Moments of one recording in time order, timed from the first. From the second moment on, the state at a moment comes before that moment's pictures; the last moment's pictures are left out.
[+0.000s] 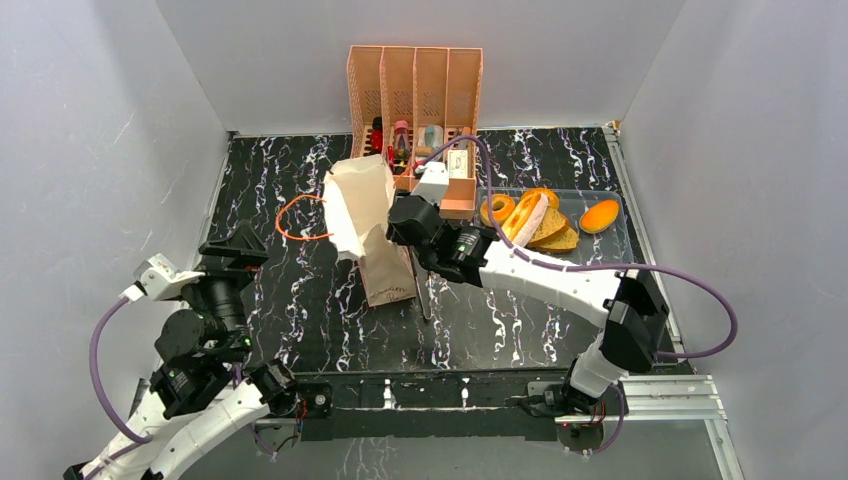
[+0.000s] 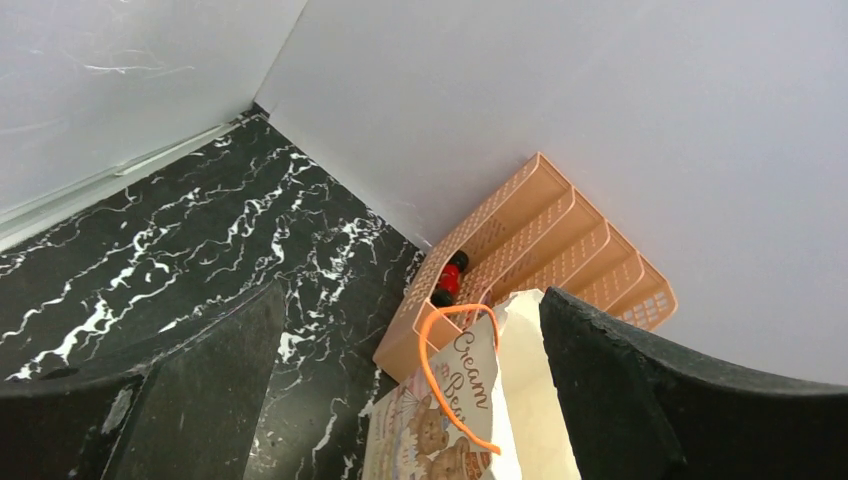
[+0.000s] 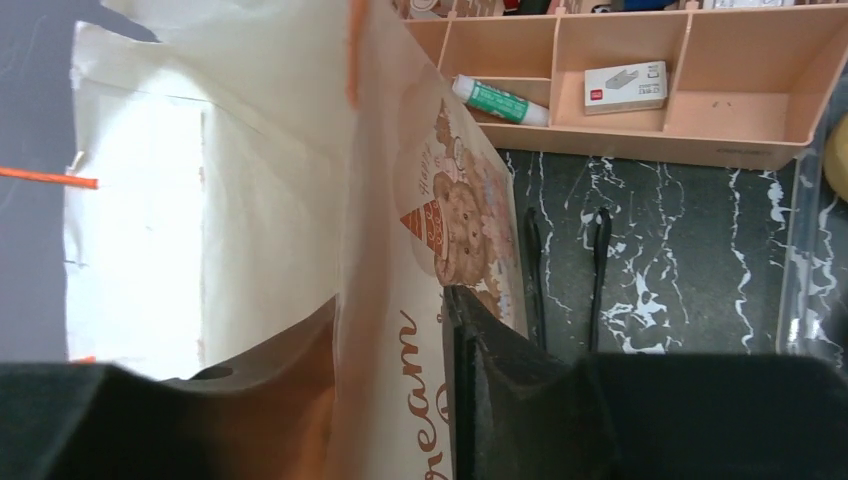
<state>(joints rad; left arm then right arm) -0.83 0.25 0.71 -0.19 -1.19 -0.39 1.03 1.60 1.37 -0.26 0.63 0.71</state>
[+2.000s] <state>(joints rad) 0.05 1.47 1.12 0.09 -0.60 -0.31 0.12 1.40 1.13 -0.09 0.46 0.30</state>
